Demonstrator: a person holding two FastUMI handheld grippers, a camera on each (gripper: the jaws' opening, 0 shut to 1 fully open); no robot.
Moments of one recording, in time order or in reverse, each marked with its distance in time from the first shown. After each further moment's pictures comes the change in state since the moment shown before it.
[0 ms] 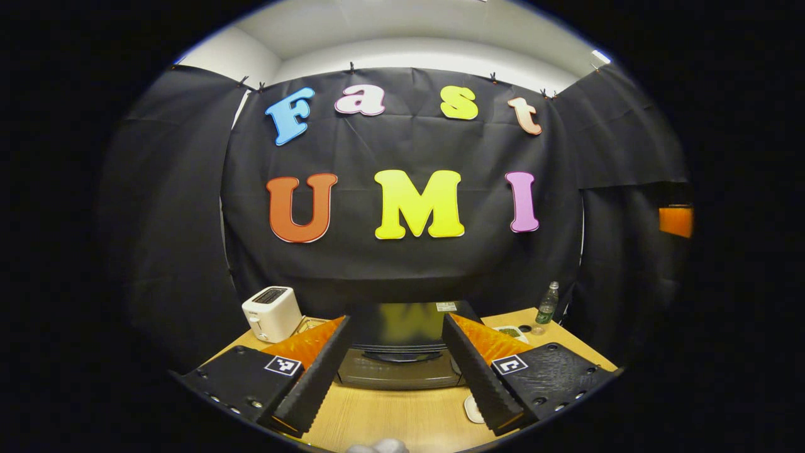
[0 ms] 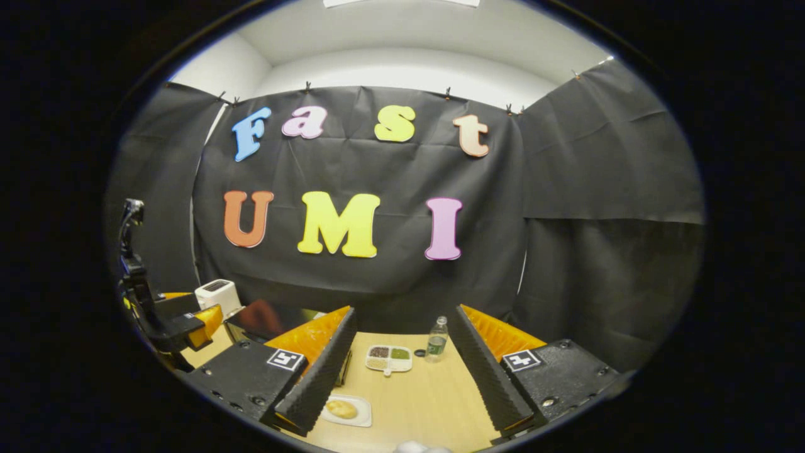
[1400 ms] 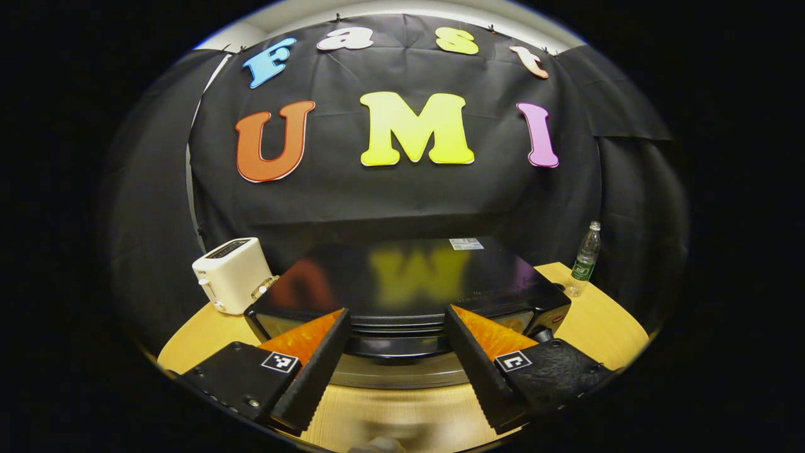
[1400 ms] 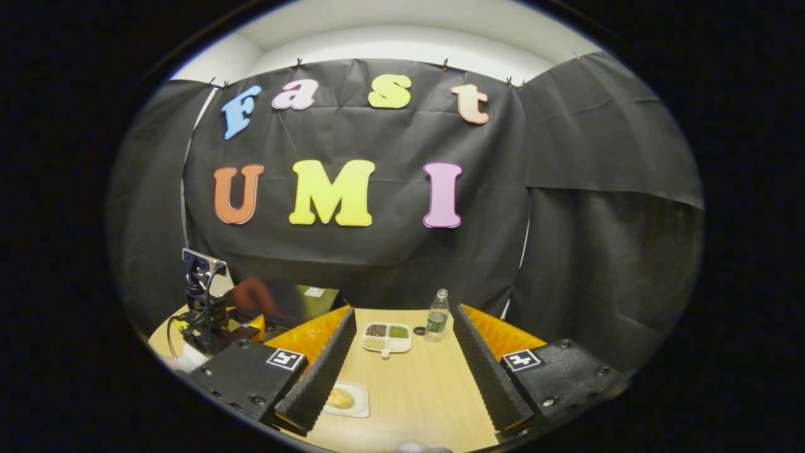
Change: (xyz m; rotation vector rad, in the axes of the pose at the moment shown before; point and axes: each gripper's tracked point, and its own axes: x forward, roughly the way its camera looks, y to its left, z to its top) left arm 0.120 -0.008 -0.133 0.008 0.203 -0.024; right arm 0.031 -0.001 -0.049 0.010 0.138 -0.006
